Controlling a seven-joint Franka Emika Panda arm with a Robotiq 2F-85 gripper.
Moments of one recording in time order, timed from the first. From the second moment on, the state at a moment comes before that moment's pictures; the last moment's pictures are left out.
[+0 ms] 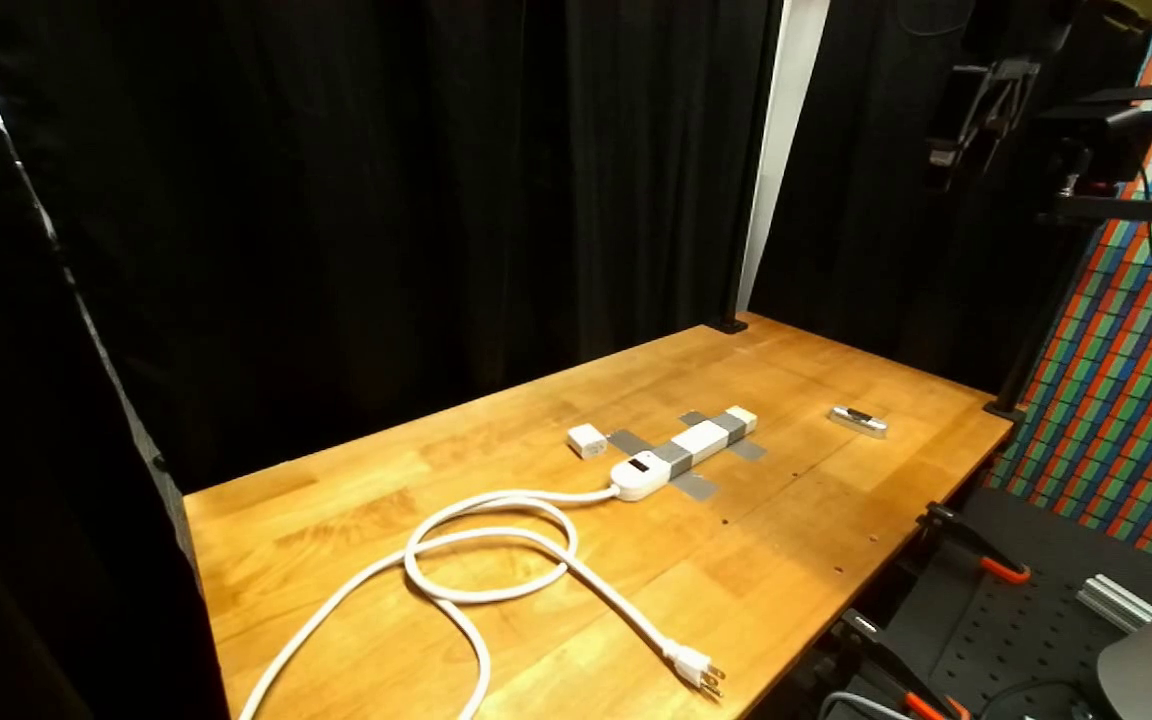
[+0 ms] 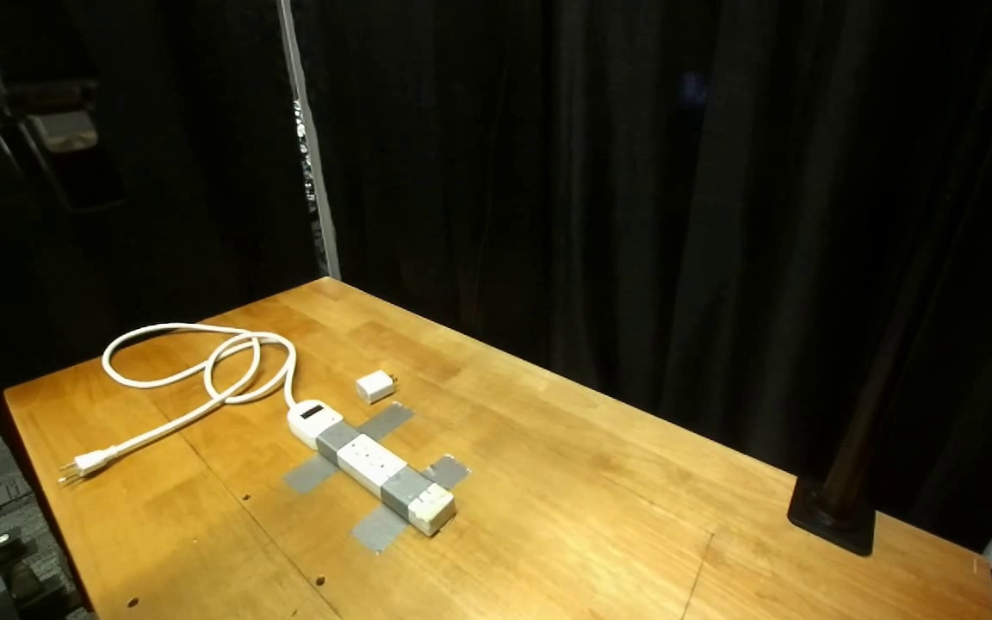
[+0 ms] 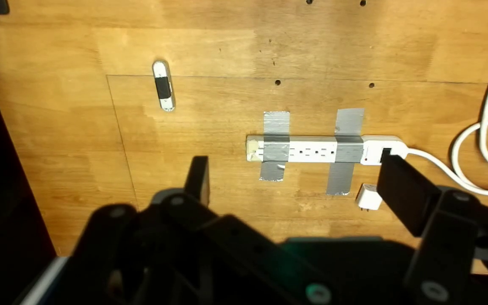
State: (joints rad) arm -0.13 -0.79 -0.14 -2.59 -0.19 1.91 -0.17
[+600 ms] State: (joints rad) arm -0.13 -0.79 -0.14 -2.59 -0.19 1.91 -0.17
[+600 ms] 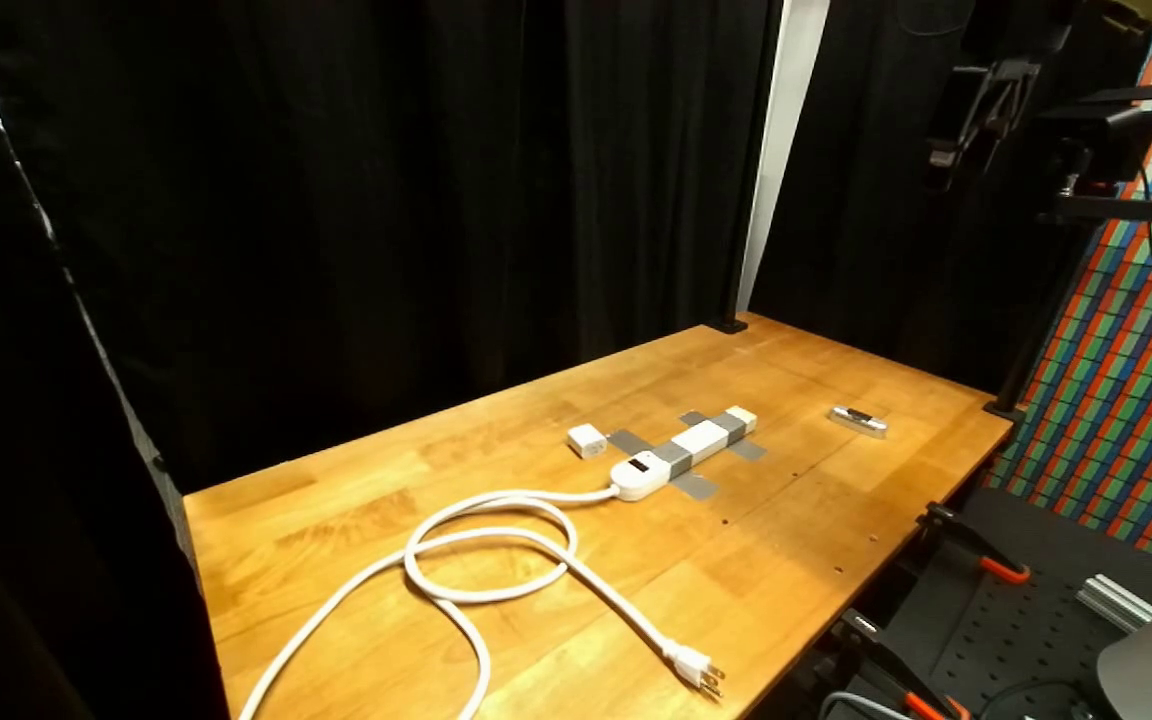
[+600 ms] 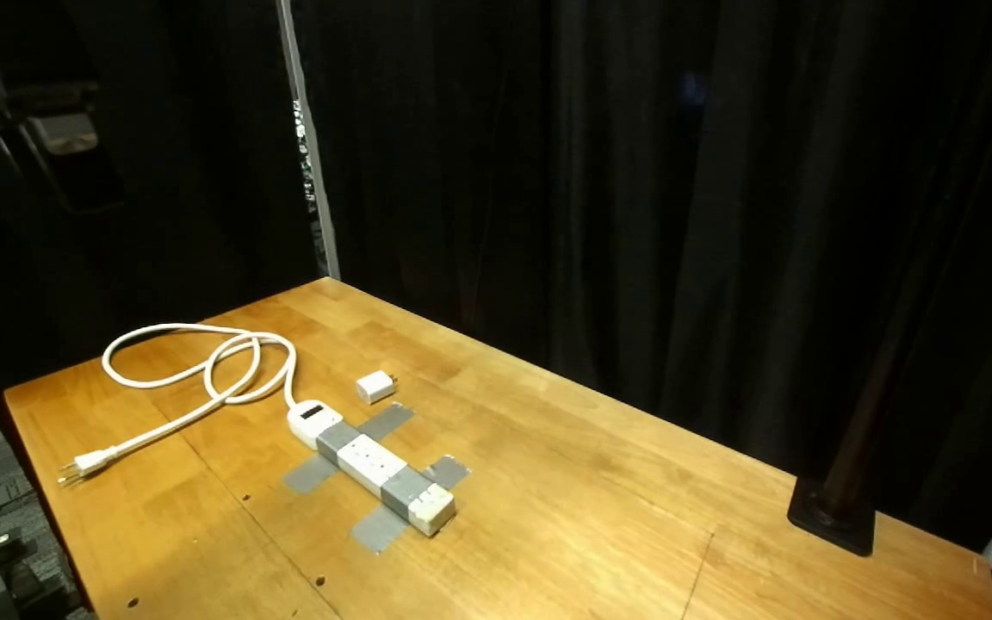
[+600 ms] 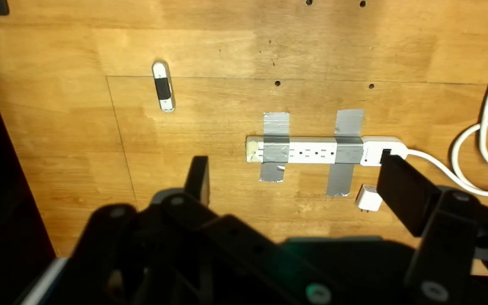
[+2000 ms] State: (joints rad) arm -0.30 -0.12 0.29 -2.78 -0.17 3.39 0.06
